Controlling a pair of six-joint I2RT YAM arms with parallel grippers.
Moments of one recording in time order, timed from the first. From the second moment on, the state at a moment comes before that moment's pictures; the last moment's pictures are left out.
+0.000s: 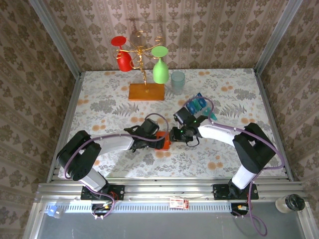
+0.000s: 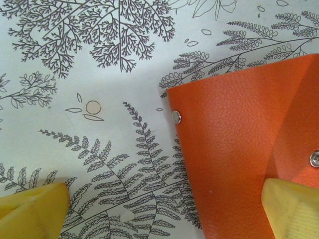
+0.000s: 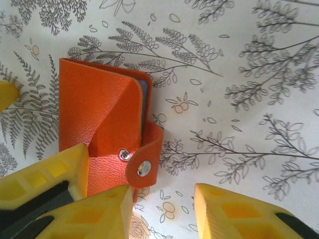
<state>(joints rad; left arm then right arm) -0.84 1.57 0.75 -0.24 -0.11 -0.46 0.66 1.67 0.99 -0.46 -0.19 0.65</state>
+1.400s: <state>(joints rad) -0.84 1.57 0.74 -0.21 -0.12 -0.47 0.68 1.74 1.05 -0.42 -0.27 0.65</state>
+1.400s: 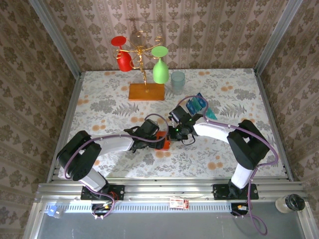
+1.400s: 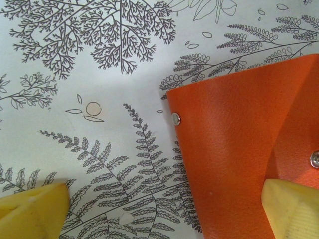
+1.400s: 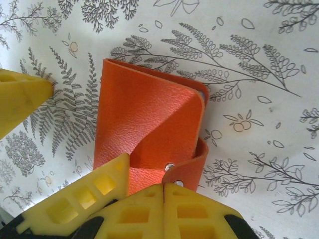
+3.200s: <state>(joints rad) -0.78 1.54 0.70 -0.21 -0.10 -0.48 0.66 1.81 1.01 -0.29 -0.33 0.71</state>
